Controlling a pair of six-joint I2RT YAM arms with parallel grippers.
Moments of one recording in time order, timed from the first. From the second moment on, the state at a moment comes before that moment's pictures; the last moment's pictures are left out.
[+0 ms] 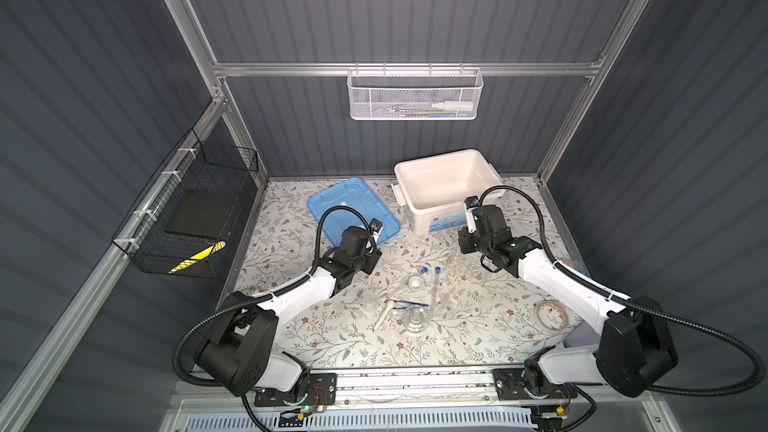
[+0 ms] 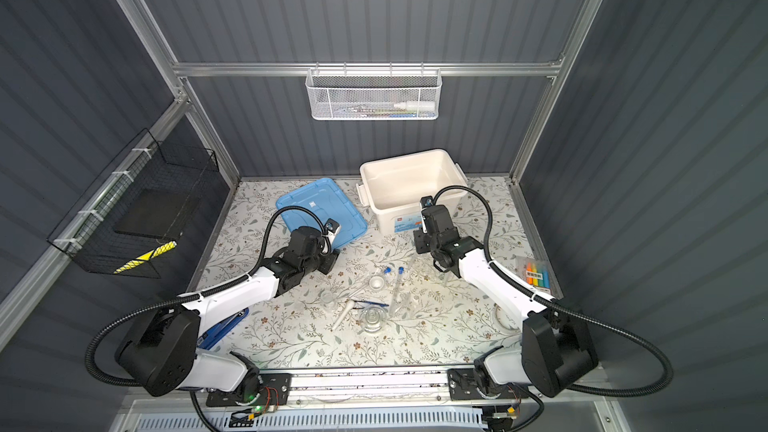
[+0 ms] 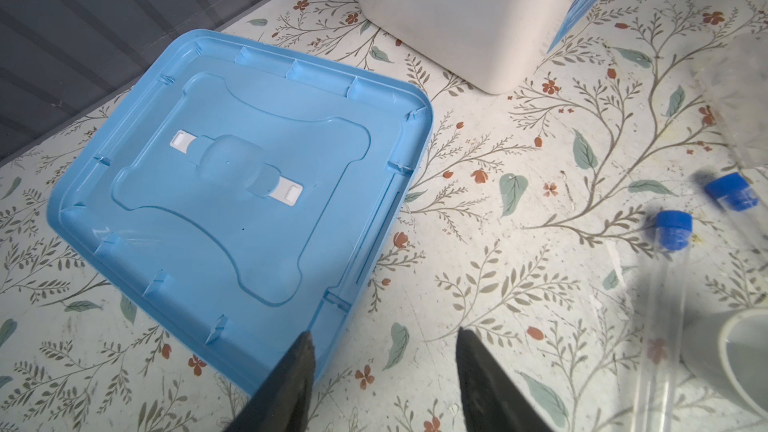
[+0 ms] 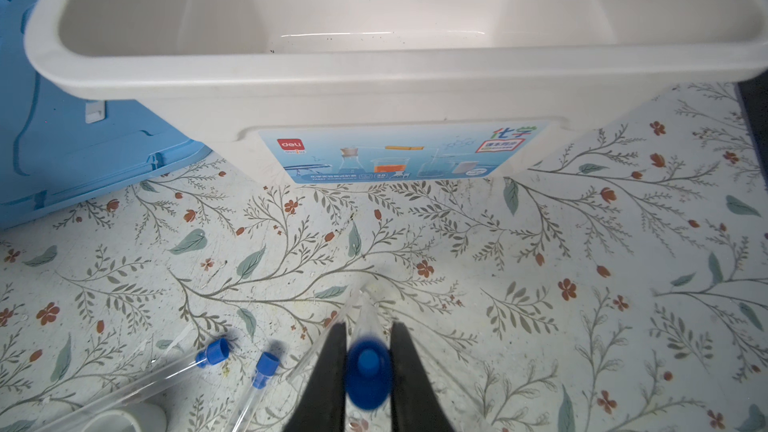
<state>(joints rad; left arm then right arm) -0.58 1.43 0.78 -0.04 -0.13 0.14 0.46 1.38 0.96 -0.31 0.19 0.13</state>
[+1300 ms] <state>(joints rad) -0.64 1.60 0.94 -0.27 0.20 0.27 0.42 1.27 0.94 -0.29 0.12 0.16</state>
